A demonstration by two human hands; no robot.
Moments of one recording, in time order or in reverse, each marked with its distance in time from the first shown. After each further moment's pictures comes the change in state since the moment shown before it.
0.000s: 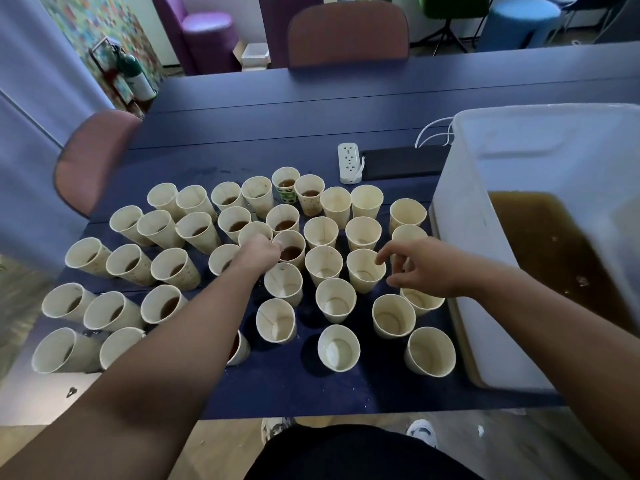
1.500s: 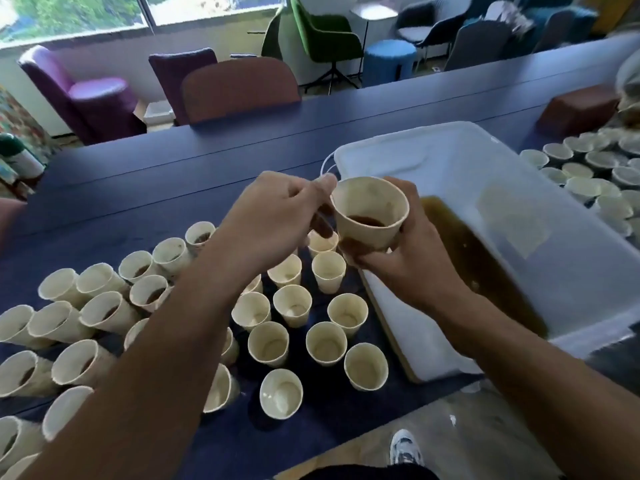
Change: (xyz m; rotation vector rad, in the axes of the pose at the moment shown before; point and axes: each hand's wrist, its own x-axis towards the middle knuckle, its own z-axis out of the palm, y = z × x) left_hand -0.200 0.192 -0.054 -0.145 -0.116 0.824; right_hand -0.092 -0.015 -0.034 0.518 0.991 -0.126
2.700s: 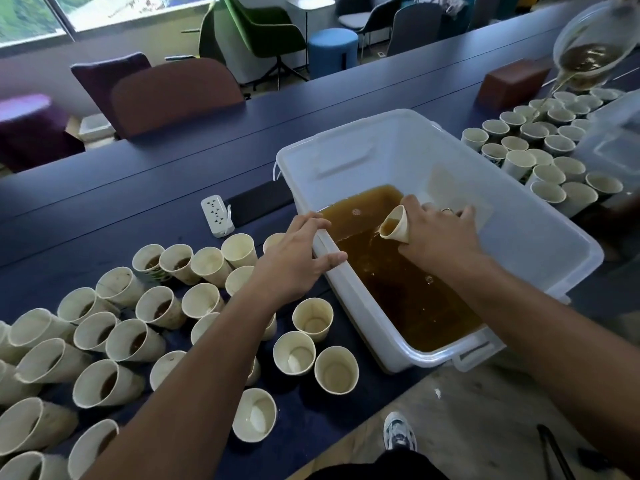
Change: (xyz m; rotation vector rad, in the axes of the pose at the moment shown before) left_hand 0.065 -0.059 0.121 0.312 -0.265 0.159; right_hand 0.011 0.116 -0.089 -1.249 -0.107 0.339
